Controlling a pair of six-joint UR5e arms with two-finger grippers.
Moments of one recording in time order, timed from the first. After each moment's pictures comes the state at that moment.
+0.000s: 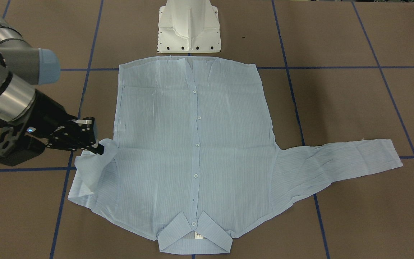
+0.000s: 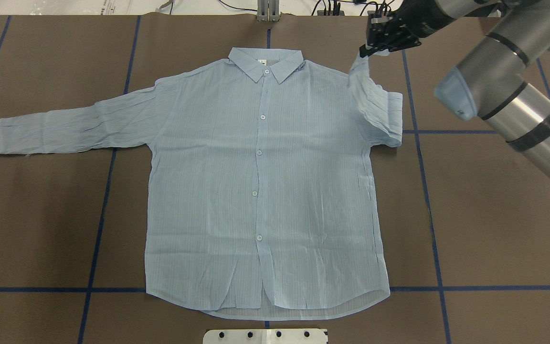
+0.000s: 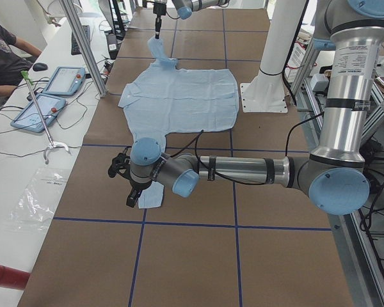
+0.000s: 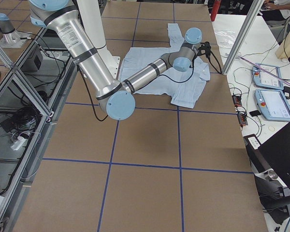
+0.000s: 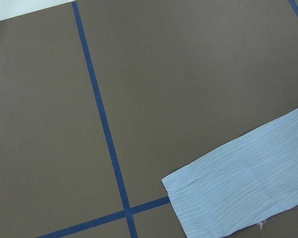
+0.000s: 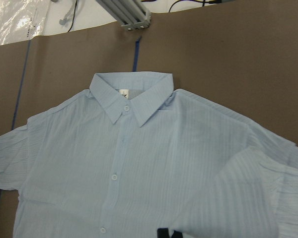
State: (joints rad) left arm -1.48 -1.65 -1.49 -2.07 -2.35 -0.13; right arm 1.01 -0.92 1.54 -1.05 2.36 1.06
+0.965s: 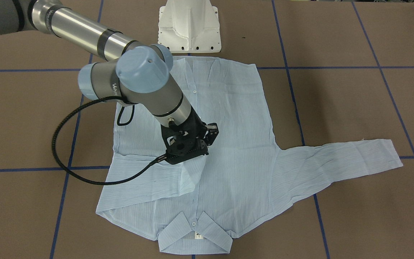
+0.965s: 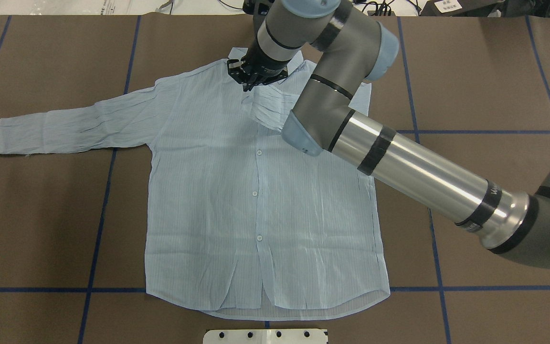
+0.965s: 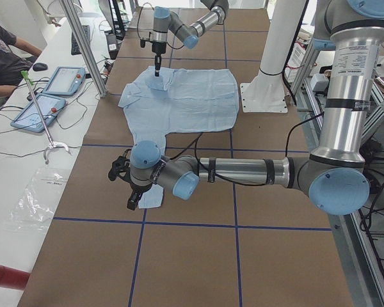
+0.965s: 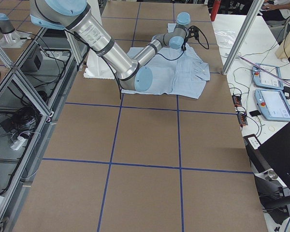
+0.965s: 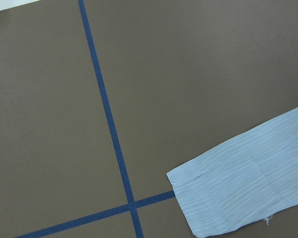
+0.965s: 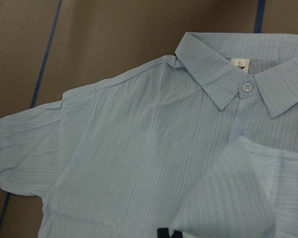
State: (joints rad) left arm -1.48 -1.65 -1.48 -2.07 -2.35 -0.13; right arm 0.73 -0.53 1.14 -1.12 2.08 1.05
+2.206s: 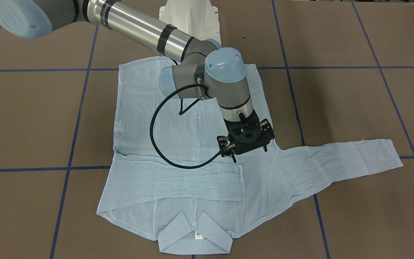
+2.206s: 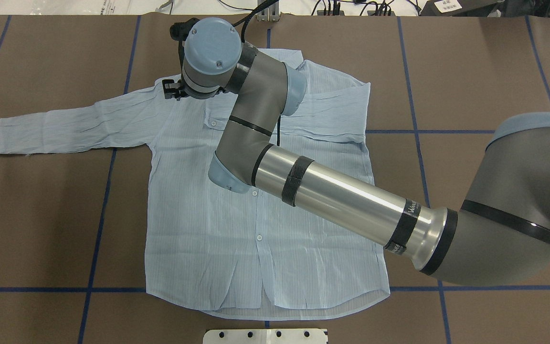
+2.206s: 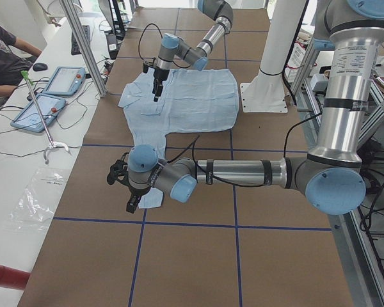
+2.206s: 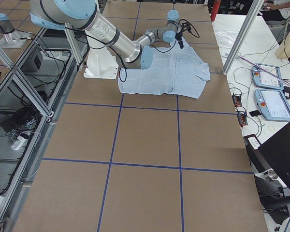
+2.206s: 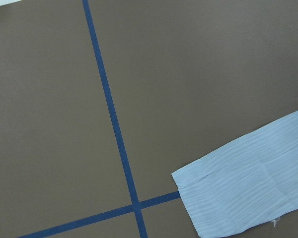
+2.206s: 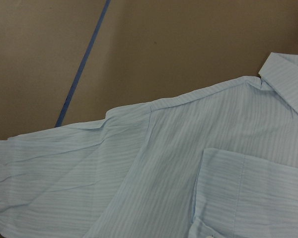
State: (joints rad) left arm -1.46 -1.66 -1.44 -2.11 -2.34 -0.19; right arm 0.59 -0.34 0.91 -1.03 1.76 1.07
